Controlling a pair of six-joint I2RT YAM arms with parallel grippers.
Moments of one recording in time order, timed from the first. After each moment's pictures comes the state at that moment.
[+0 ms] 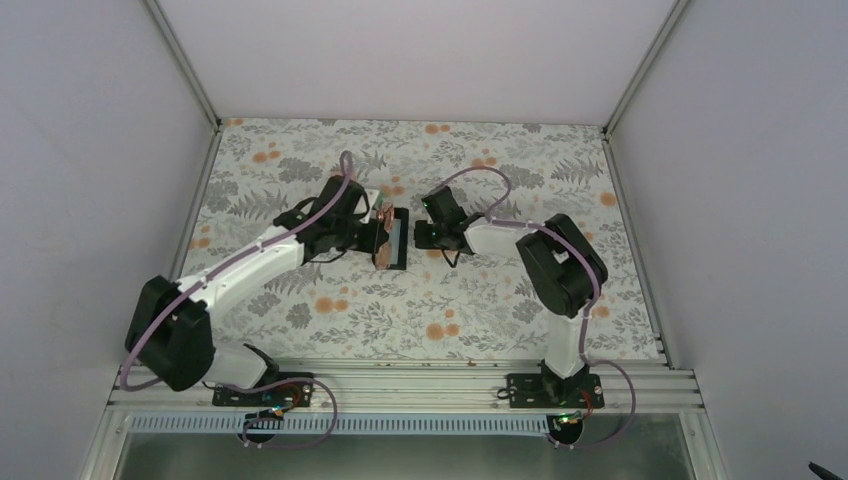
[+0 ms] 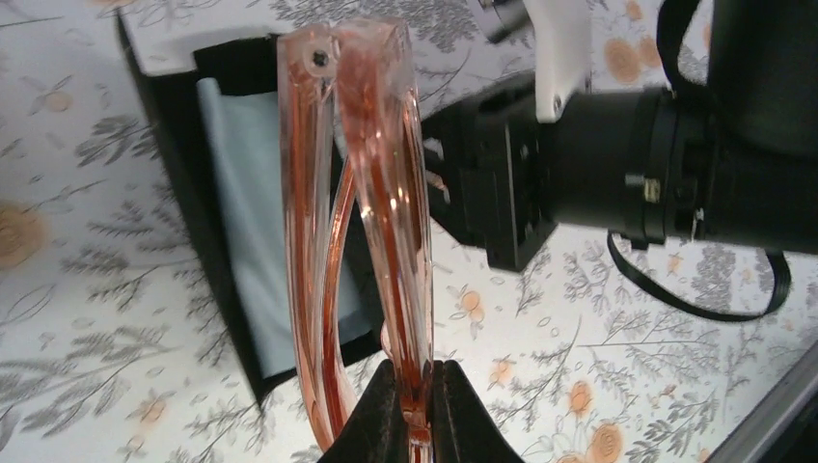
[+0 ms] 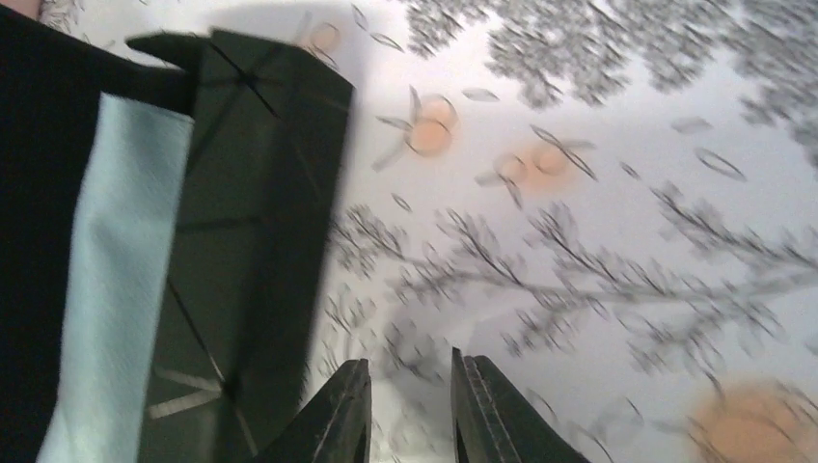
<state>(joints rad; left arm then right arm) -0.59 1.36 0.98 -0.49 0.23 -0.40 0.65 1.95 1.13 -0.11 -0.04 0.56</state>
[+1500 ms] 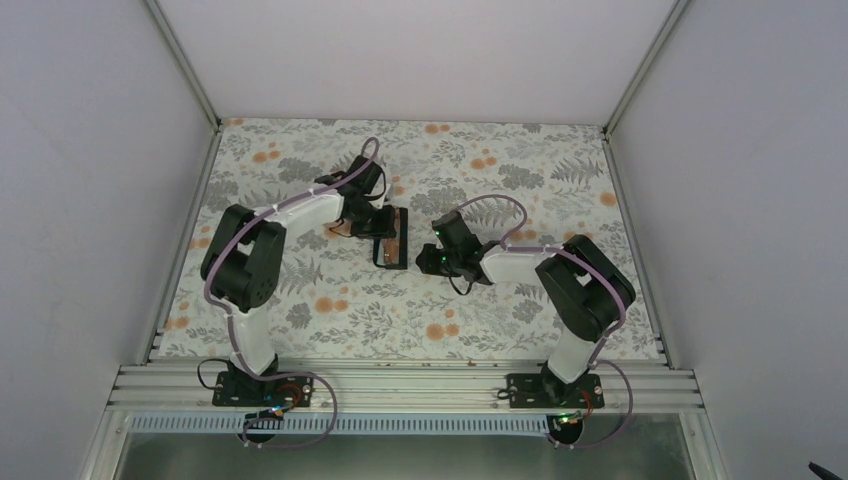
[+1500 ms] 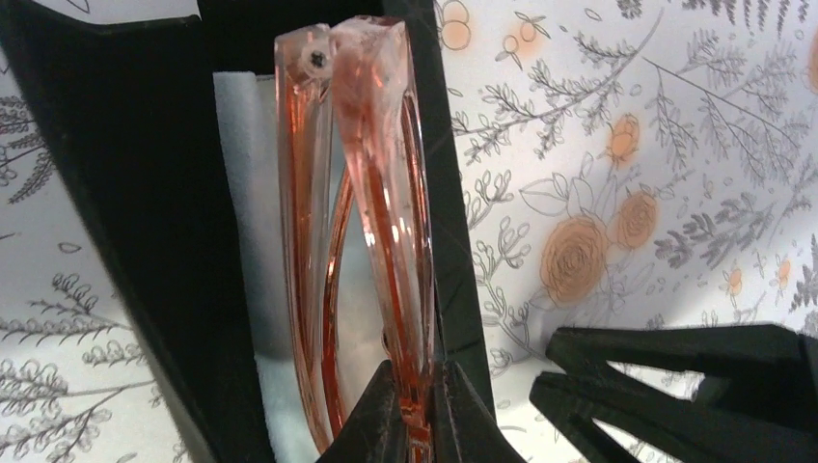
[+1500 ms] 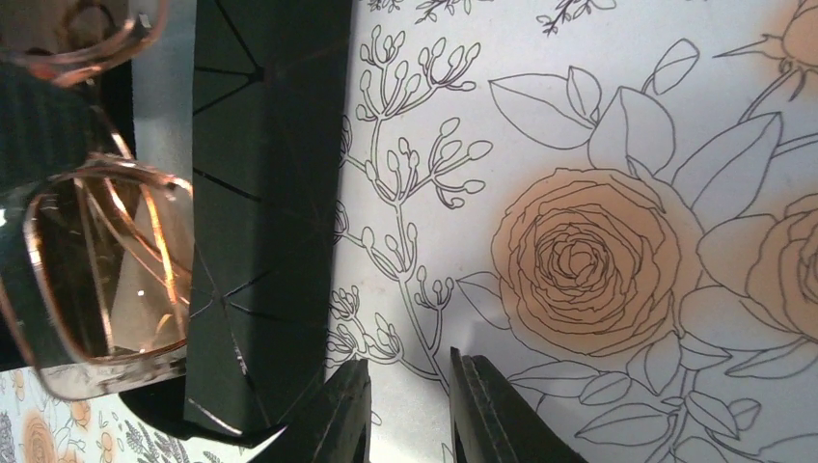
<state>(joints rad) -0.49 1.88 1.30 -0.60 0.37 -0.41 0.71 1.74 0.81 0.04 -0.15 0.74</state>
